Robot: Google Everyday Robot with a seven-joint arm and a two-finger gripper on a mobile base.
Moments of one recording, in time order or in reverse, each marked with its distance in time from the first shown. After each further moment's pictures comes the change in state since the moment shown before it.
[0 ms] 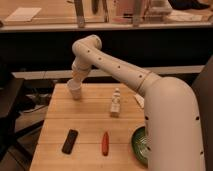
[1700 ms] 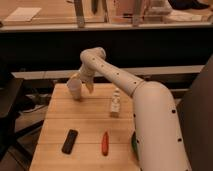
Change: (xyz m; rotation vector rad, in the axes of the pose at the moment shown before) arm 0.022 0.026 0.084 -0.024 -0.115 0.020
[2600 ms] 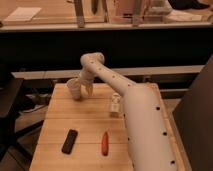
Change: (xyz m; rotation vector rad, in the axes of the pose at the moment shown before) arm 0.007 0.007 0.042 -0.040 -0.052 0.009
